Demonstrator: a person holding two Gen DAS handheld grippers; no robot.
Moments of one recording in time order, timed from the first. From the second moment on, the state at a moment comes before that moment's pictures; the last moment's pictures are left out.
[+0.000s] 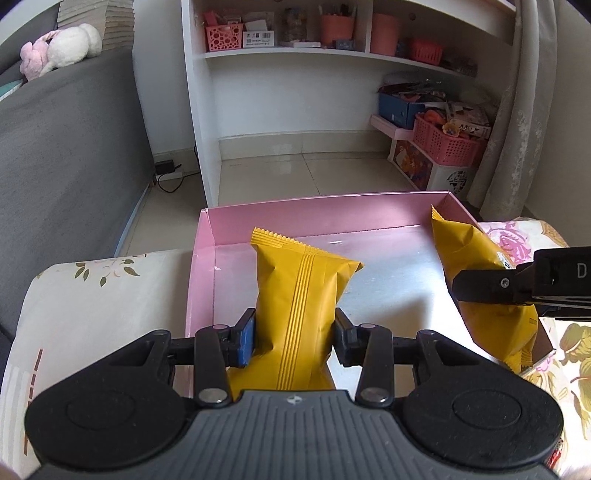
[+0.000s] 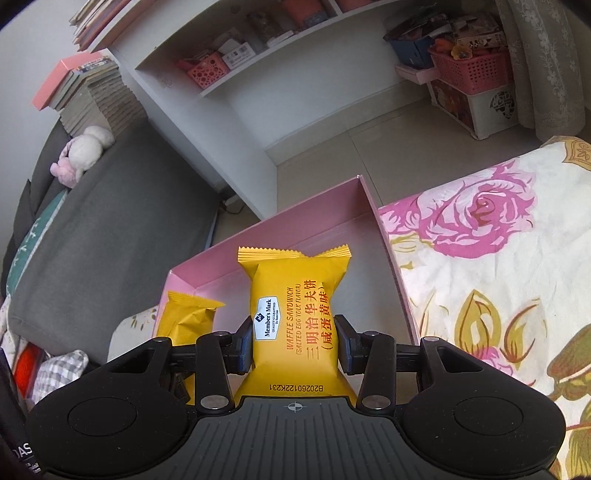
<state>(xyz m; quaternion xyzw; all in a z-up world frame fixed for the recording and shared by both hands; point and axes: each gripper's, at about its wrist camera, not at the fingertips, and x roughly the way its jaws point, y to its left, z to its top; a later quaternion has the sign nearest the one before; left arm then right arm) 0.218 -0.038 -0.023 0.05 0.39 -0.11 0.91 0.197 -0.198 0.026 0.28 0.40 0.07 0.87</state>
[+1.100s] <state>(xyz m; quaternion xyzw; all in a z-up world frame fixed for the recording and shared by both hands) 0.156 -0.014 0.010 0.05 0.41 -0.13 0.90 0.129 -0.173 0.086 0.20 0.40 0.06 0.89</state>
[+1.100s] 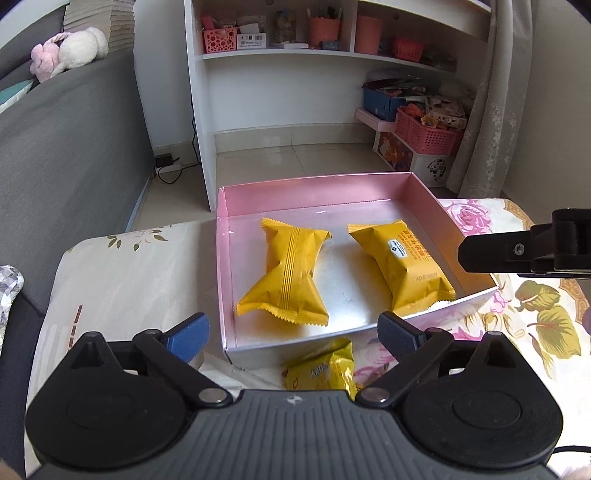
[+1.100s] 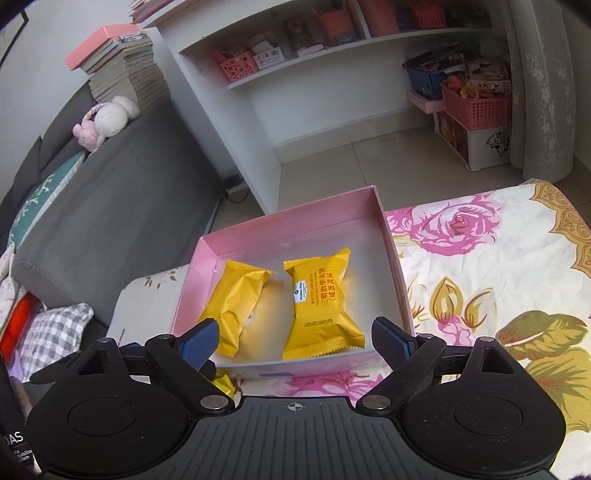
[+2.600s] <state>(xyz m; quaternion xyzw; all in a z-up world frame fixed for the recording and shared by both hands) 0.019 0.032 -0.041 0.19 0.43 -0.31 0.82 0.008 -0.156 0.021 -0.05 0.41 0.18 0.90</state>
